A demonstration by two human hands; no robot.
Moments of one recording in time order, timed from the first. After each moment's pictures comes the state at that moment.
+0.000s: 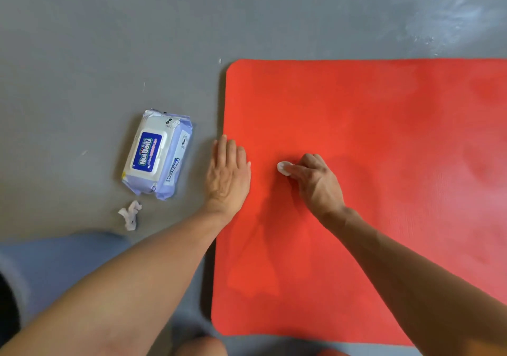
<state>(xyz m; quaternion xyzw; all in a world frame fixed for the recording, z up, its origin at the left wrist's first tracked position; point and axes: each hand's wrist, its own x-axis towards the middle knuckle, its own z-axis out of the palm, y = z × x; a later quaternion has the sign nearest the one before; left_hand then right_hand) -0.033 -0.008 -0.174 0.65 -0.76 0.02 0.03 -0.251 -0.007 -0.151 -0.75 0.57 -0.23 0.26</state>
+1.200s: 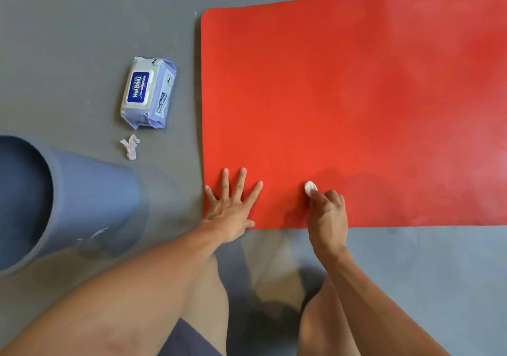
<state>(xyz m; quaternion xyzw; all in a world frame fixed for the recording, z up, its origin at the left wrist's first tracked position) -0.080 0.228 -0.113 0.54 -0.72 -0.28 -0.33 -0.306 0.269 -0.131 -0.51 0.79 -0.20 0.28</state>
